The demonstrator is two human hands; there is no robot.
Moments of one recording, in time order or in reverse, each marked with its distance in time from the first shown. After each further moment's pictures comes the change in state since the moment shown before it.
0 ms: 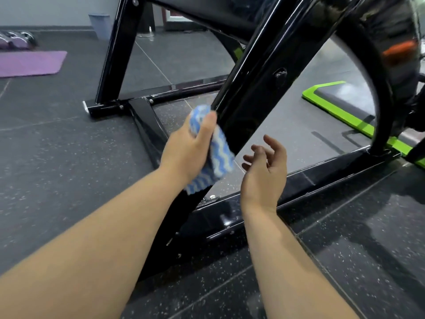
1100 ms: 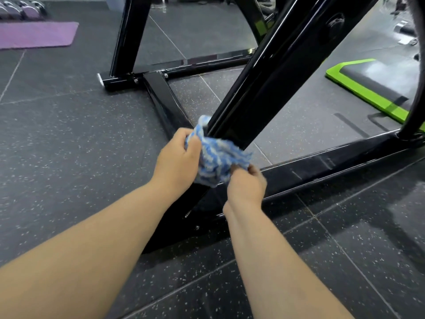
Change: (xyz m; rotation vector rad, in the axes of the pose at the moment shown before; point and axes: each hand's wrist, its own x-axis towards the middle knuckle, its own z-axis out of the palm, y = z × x) left_hand -0.044 -0.084 -0.023 0.045 0.011 -0.139; right_hand -0.062 0.060 0.032 0.119 0.073 0.506
